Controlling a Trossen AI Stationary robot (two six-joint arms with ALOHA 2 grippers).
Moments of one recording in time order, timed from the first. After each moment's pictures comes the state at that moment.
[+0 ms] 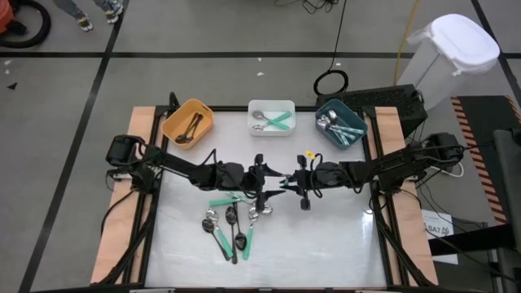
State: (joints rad) left arm -0.13 1.74 0.94 0.65 -0.13 0.04; right arm 0.12 1.35 0.53 0.45 0.10 -0.04
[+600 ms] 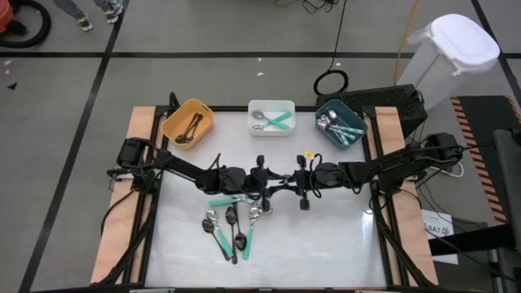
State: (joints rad) left arm -0.13 1.84 0.94 0.84 -0.23 0.04; right arm 0.12 1.36 0.53 0.47 0.10 -0.04
